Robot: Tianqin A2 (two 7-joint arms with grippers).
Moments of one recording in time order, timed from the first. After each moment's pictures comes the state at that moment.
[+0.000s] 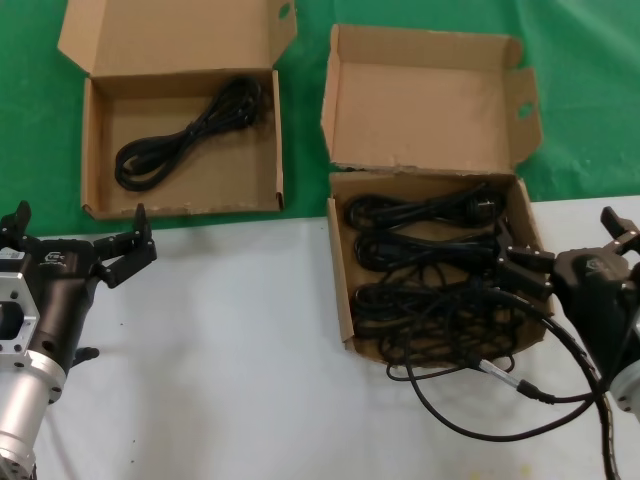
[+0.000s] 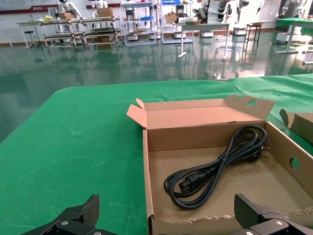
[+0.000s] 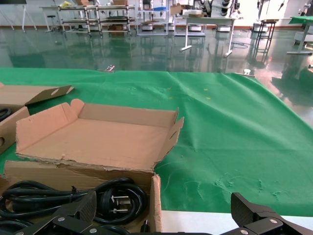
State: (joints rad) left arm 0.00 -0.30 1.60 -1.60 -1.80 0.00 0.00; right arm 0.01 0.30 -1.60 1.60 1.80 -0.02 -0.01
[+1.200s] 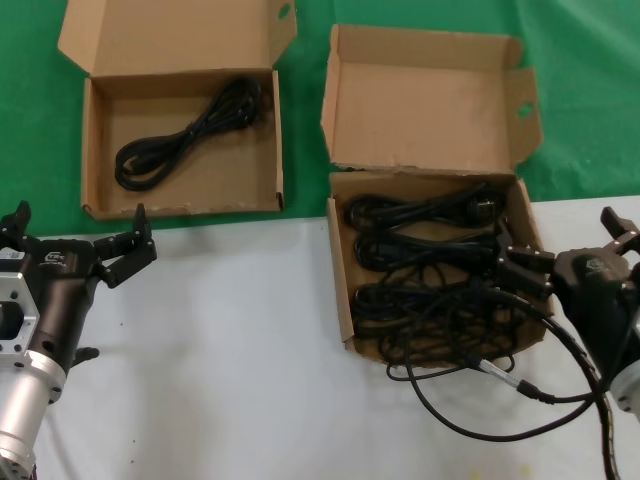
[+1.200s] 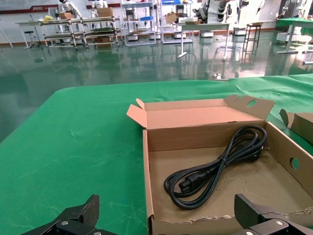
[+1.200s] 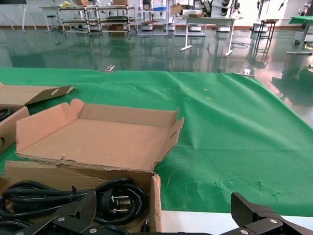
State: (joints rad) left arm 0.00 -0.30 1.60 -1.60 -1.80 0.00 0.00; right arm 0.01 0.30 -1.60 1.60 1.80 -0.02 -0.01
